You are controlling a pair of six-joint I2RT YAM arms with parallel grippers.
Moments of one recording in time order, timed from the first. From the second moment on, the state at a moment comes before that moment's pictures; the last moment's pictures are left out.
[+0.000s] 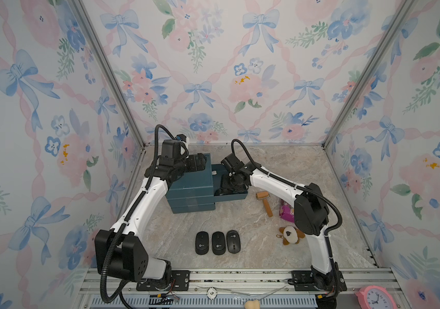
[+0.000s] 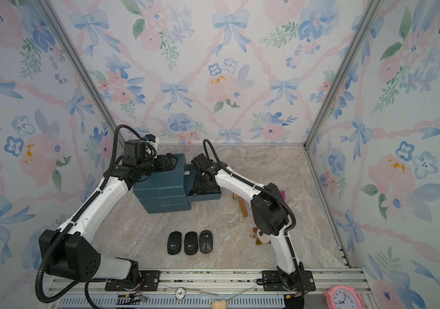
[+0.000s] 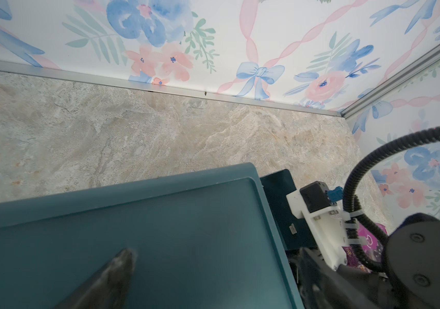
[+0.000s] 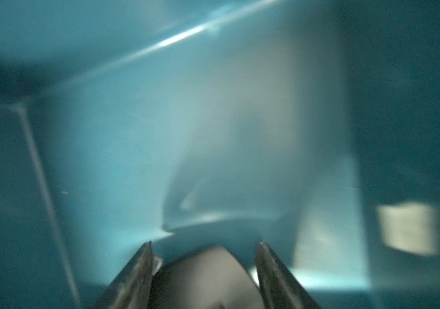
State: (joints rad) left arm -0.18 1.41 1.28 -0.48 0.22 -0.30; right arm 0.75 2.10 1.79 -0.80 0.01 0.83
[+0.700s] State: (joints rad) left arm -0.18 1.41 1.27 -0.47 0.23 -0.28; right arm 0.77 2.05 1.78 -0.81 -0.01 1.07
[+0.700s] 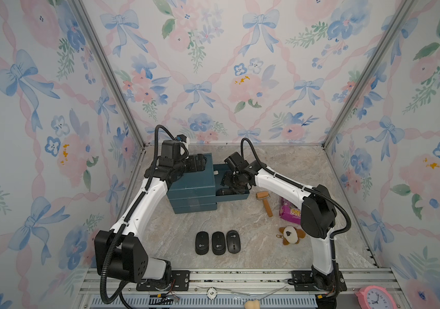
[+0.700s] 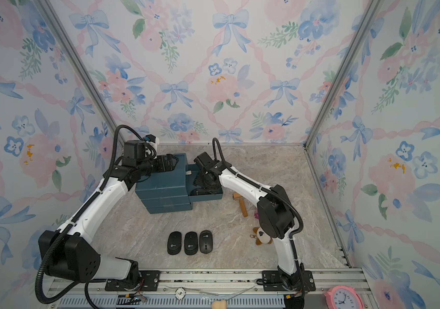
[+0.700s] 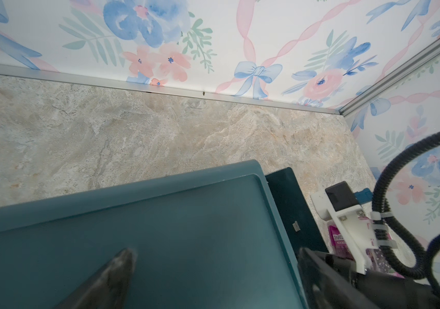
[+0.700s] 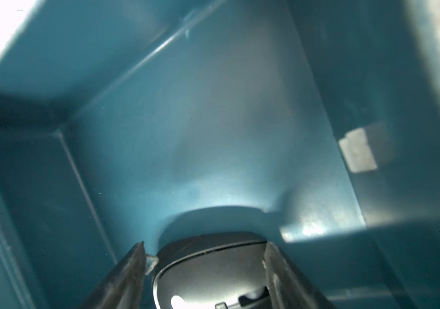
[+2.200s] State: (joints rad) left arm -0.17 1.40 1.25 -0.45 0.21 -0.26; right arm 0.78 2.11 1.97 -1.07 -0.10 1.14
